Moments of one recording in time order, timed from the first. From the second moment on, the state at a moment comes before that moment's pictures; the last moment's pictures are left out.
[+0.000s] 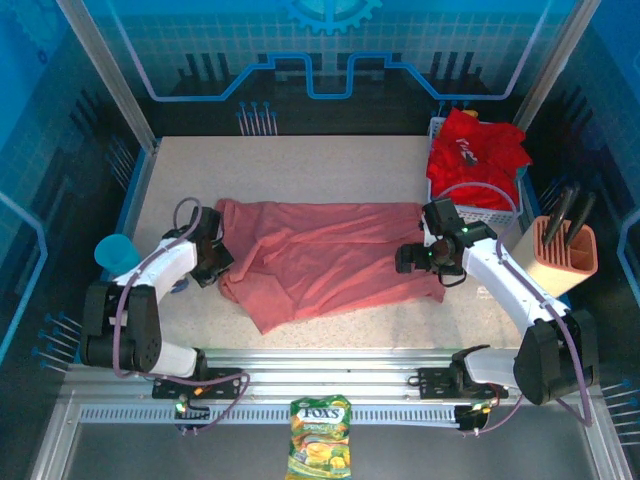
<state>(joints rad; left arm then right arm) -0.03 1.41 0.79 -0.69 -0.03 -0.76 0.27 1.27 0.94 -0.92 -0.02 0.30</state>
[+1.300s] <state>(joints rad) -0.32 0.60 0.75 -1.36 -0.01 -1.12 0.76 1.74 1.29 -0.66 -0.12 0.74</state>
